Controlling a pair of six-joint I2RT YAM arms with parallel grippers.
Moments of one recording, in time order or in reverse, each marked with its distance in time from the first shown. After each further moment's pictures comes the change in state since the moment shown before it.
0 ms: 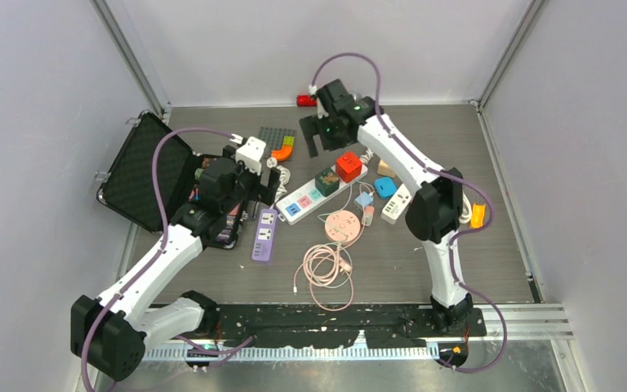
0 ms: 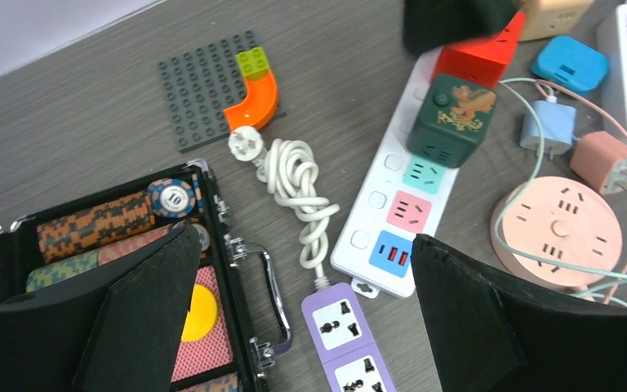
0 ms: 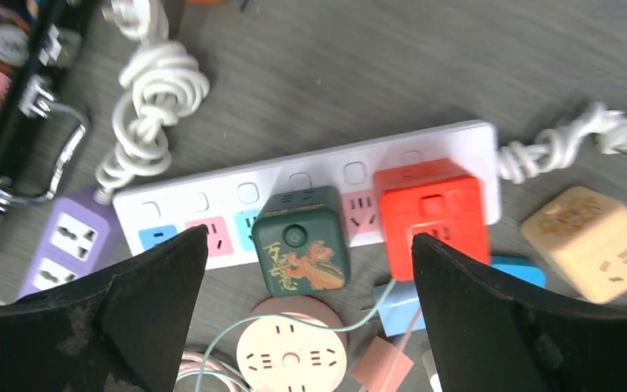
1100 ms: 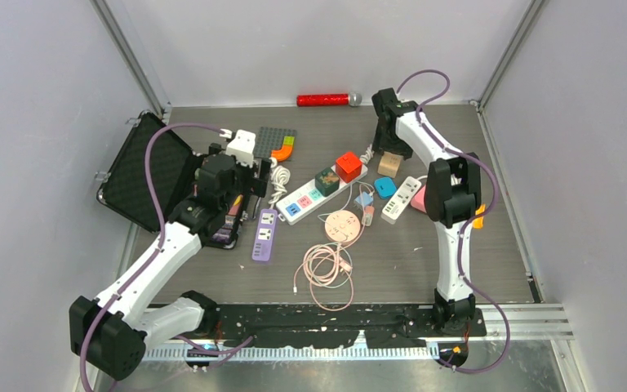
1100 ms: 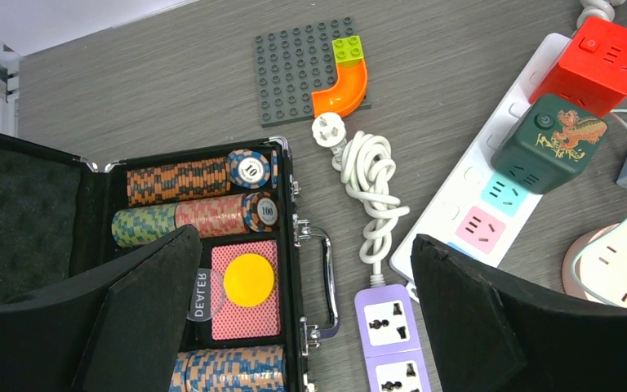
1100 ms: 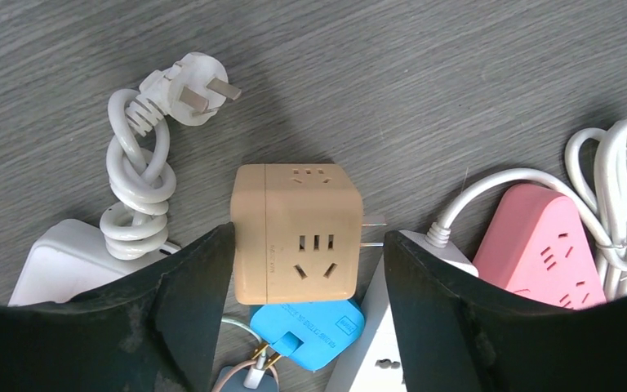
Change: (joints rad) left arm 0.000 0.003 0.051 -0.063 -0.254 -0.039; right arm -0.339 0.037 -0.215 0.058 0.360 0.378
